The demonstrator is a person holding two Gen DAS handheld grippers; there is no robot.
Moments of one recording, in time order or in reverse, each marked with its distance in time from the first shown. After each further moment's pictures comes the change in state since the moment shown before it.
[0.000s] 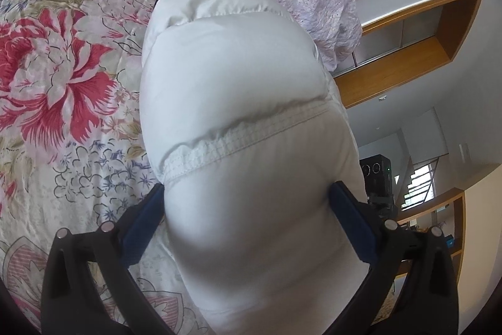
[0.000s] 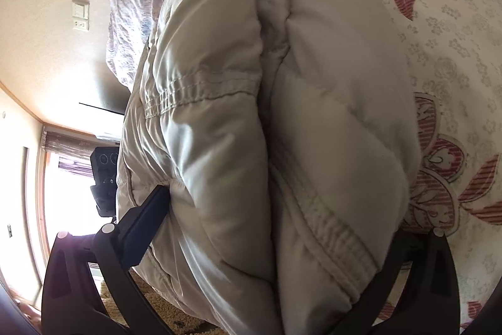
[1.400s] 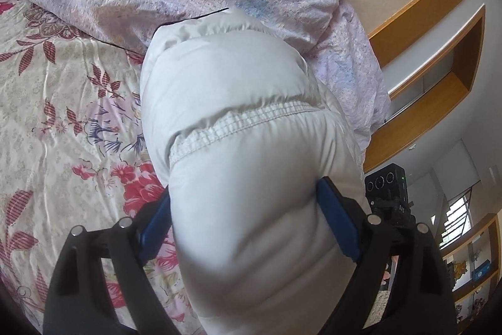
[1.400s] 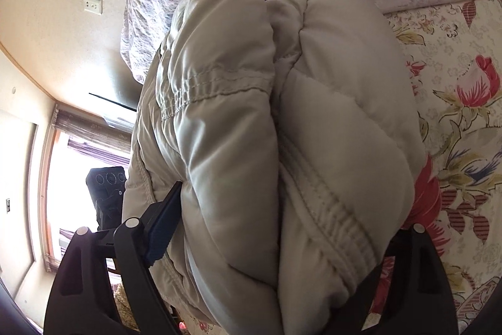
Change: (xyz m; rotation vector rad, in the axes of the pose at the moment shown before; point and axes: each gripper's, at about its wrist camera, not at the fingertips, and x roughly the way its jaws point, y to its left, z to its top) left arm -0.100 0.061 0.057 0.029 -0.305 0.184; right arm 0.102 0.050 0.089 -0.074 0.014 0.072
